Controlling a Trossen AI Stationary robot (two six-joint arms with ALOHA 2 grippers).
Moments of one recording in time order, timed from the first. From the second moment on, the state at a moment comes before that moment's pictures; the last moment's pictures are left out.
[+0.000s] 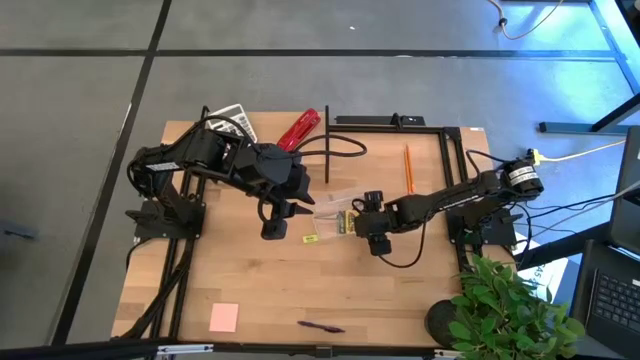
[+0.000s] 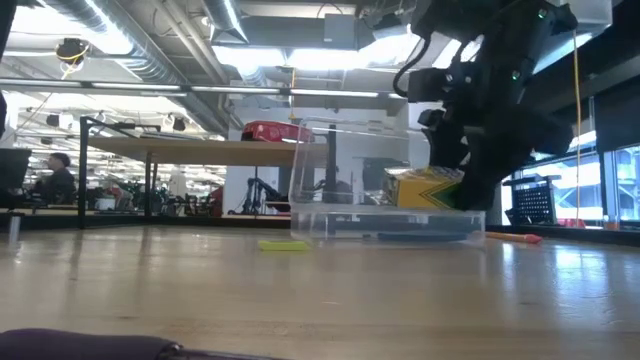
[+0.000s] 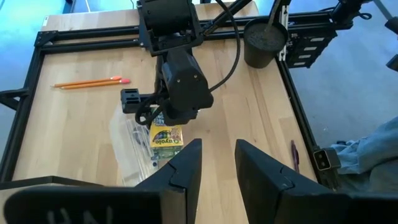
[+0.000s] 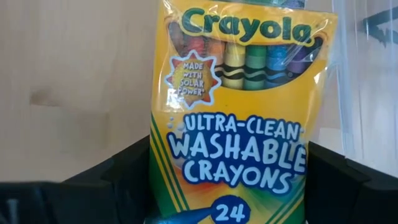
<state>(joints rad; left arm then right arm) -0.18 1.74 2.33 -1.32 -0.04 -0.07 0.20 1.60 0.95 -0.58 0.29 -0.03</state>
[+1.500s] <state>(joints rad) -0.22 1.74 2.33 -1.31 -0.04 -0.08 0.17 1.60 1.02 -0.57 0.40 -0.03</state>
